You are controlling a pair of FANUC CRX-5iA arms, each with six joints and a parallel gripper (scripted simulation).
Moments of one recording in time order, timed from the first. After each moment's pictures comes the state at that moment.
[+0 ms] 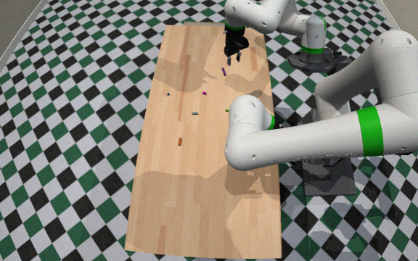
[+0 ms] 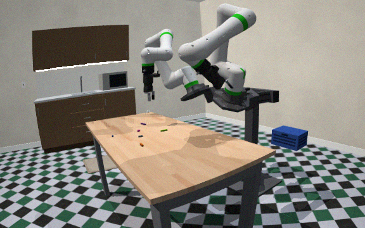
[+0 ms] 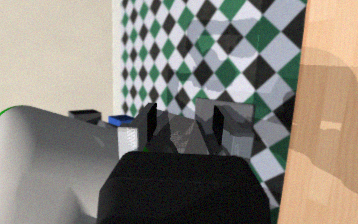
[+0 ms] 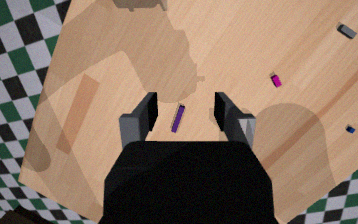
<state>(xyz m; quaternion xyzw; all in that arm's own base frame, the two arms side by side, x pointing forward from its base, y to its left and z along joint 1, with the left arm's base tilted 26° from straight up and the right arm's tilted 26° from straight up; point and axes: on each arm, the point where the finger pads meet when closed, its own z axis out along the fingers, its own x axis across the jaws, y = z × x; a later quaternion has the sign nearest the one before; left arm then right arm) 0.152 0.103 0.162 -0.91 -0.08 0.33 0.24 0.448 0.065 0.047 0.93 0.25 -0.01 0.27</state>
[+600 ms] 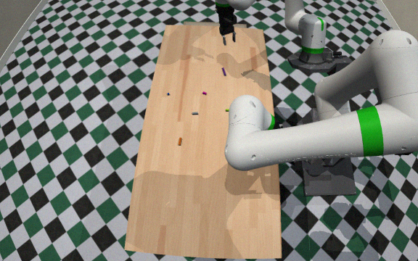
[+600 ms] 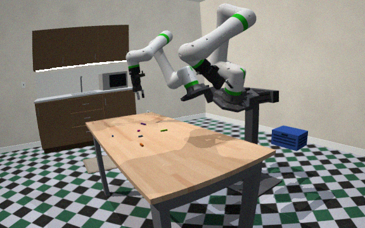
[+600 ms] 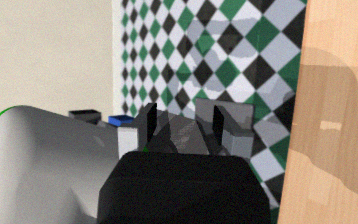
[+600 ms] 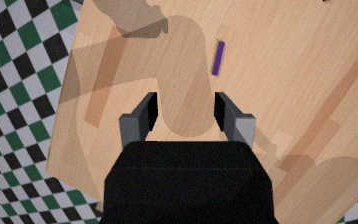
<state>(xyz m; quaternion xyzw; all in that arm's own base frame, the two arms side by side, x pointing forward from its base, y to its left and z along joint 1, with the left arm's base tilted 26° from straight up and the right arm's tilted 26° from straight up) 0.152 0.103 0.162 -0.91 -0.08 0.33 0.24 0.458 -0.073 0.116 0.96 0.18 -0.04 0.22</state>
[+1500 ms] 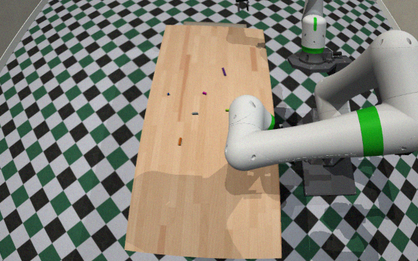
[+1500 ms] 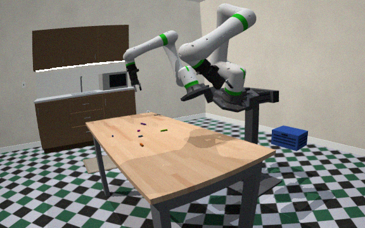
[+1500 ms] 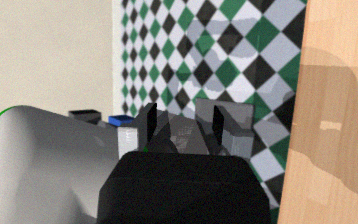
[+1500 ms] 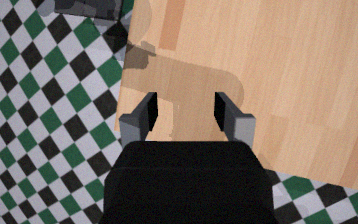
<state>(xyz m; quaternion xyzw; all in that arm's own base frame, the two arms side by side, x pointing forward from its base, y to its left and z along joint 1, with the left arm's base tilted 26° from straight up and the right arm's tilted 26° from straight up) 0.152 0.103 0.162 -0.91 -0.08 0.33 0.24 0.348 -0.305 0.250 0.99 0.07 -0.02 0.14</state>
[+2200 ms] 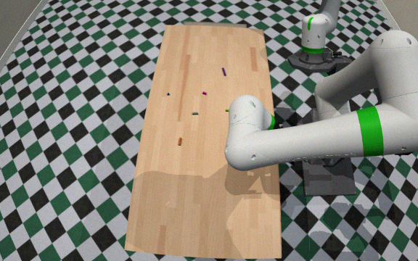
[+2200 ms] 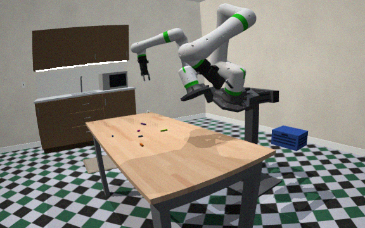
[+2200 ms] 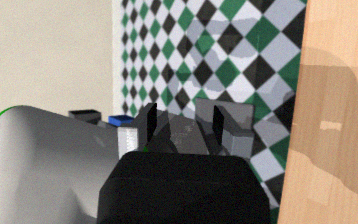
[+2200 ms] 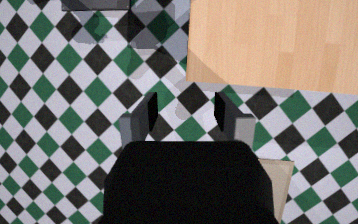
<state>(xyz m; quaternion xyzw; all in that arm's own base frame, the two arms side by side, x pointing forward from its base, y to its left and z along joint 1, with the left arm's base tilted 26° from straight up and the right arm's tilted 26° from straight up) 0.152 0.103 0.162 -0.91 -0.08 0.33 0.24 0.170 -0.403 0.360 0.99 0.01 0.03 0.14</state>
